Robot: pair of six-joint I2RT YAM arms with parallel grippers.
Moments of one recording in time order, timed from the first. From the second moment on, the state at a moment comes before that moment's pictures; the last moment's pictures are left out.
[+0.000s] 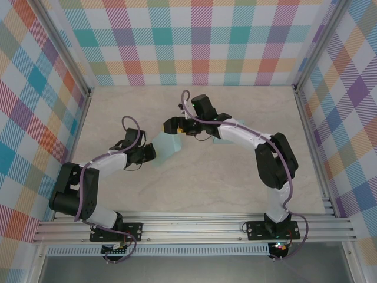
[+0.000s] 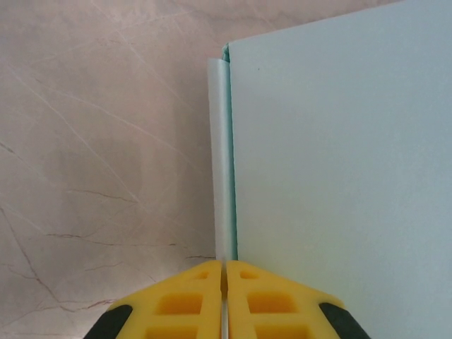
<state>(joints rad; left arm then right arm) -0.26 1.49 0.72 -0.19 0.17 -0.52 0.65 1.94 1.49 -0.23 -0.59 0.55</state>
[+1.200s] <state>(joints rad) -0.26 1.35 0.72 -0.18 0.17 -0.52 0.61 1.97 1.33 -0.14 -0.62 0.74</state>
